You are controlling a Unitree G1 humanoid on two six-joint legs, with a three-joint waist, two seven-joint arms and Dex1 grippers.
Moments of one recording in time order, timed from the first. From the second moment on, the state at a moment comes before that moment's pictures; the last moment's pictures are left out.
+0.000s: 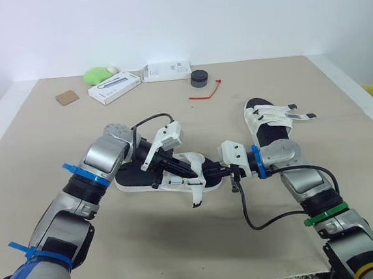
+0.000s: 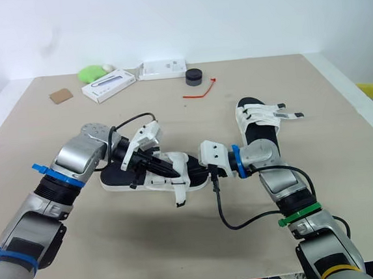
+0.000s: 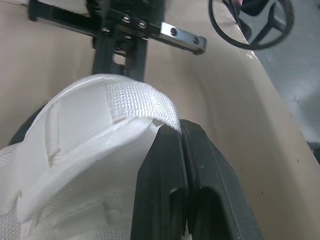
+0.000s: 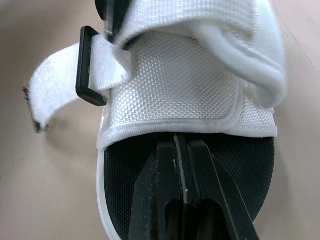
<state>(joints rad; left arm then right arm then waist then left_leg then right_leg) -0.91 0.49 -0.40 0.25 -0.28 0.60 -1.51 -0.60 -0.56 0.28 0.20 0.10 0.06 1.22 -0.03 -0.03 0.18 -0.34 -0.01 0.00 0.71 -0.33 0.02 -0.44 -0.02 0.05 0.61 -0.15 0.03</state>
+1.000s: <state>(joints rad) -0.90 0.86 -0.41 -0.04 -0.53 0.76 -1.60 -0.61 -0.55 0.28 0.21 0.09 0.05 1.22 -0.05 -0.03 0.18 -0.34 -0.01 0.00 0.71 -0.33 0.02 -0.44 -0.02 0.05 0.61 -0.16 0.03</state>
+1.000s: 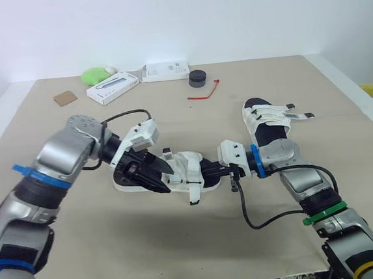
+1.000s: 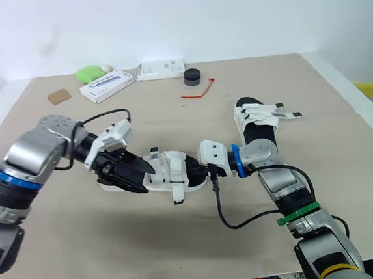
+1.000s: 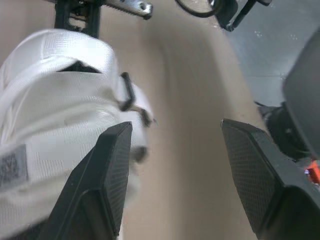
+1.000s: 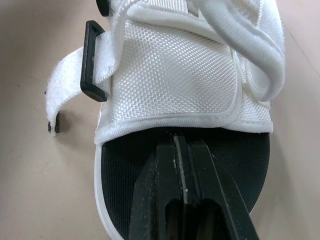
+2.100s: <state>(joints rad) -0.36 0.55 -0.27 -0.26 -0.53 0.75 -1.00 -0.61 -0.55 0.28 0.22 0.09 0.05 1.24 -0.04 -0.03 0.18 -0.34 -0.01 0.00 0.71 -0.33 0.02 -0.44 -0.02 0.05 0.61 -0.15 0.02</state>
